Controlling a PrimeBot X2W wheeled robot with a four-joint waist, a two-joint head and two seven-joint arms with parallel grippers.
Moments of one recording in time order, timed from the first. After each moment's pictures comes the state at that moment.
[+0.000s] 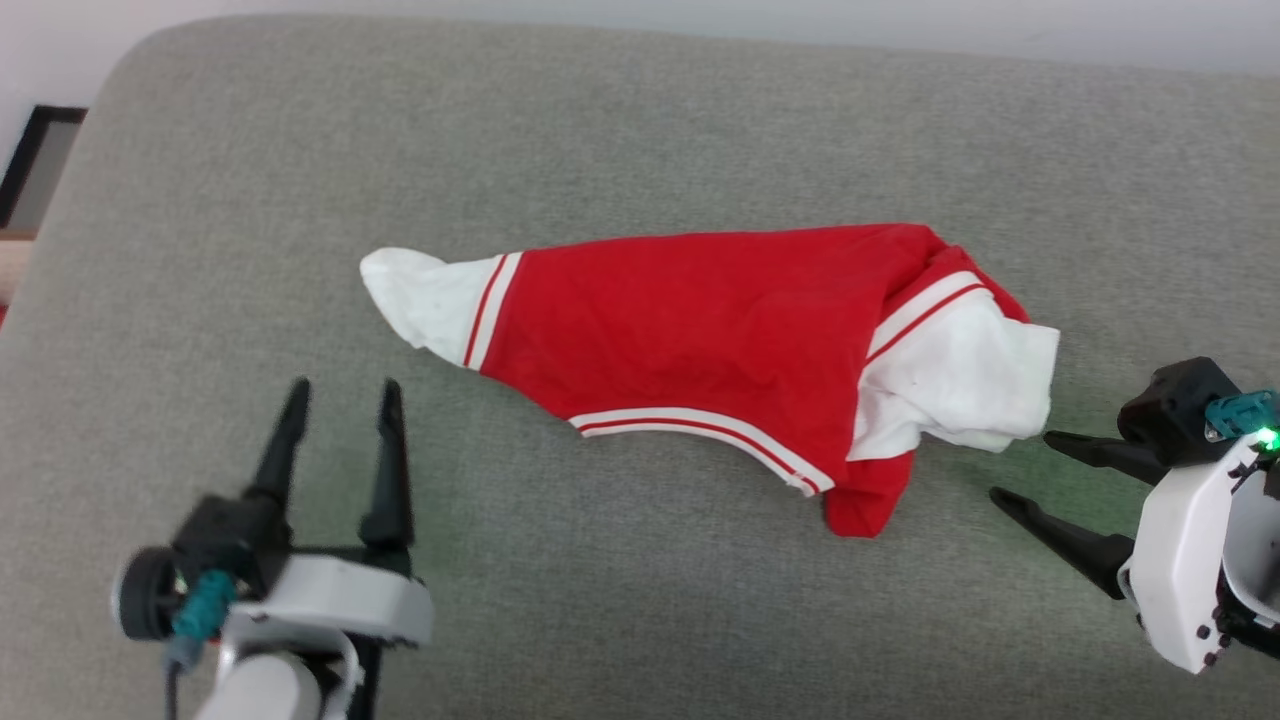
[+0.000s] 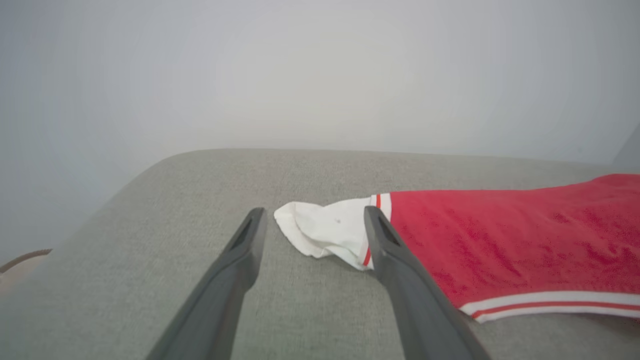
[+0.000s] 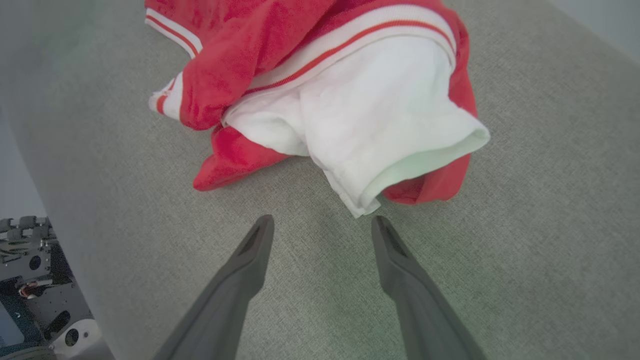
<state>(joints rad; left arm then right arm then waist) -0.23 0.45 -0.36 0.03 -0.51 0.29 -0.26 -0.49 -0.89 0.71 -0.13 0.84 0.13 0.41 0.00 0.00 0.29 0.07</state>
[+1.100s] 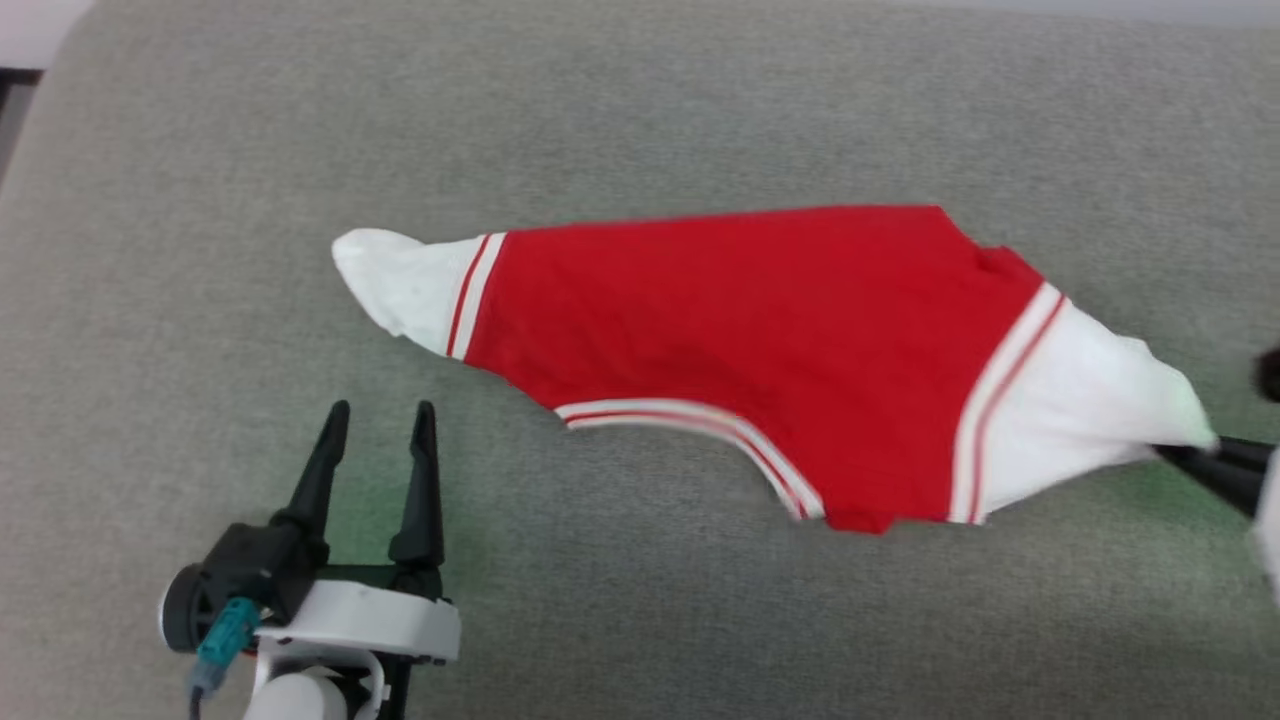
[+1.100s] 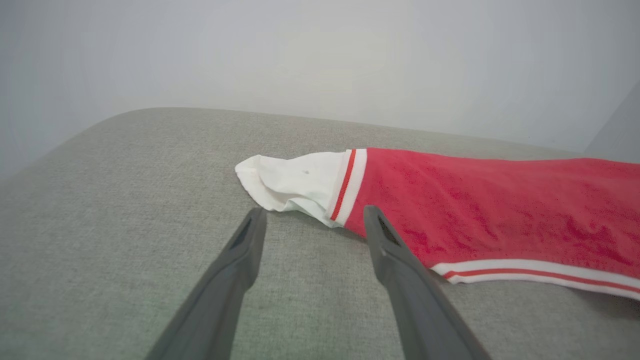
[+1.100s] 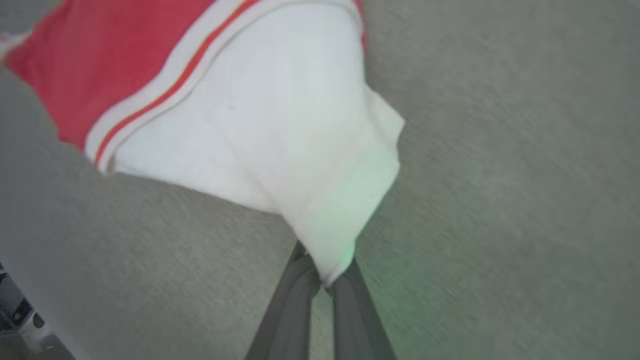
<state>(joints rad) -0.14 0.10 -0.03 0.11 -0.22 -0.05 -0.26 -0.51 -1.04 0.66 -0.08 0.92 0.13 0.49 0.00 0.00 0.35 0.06</state>
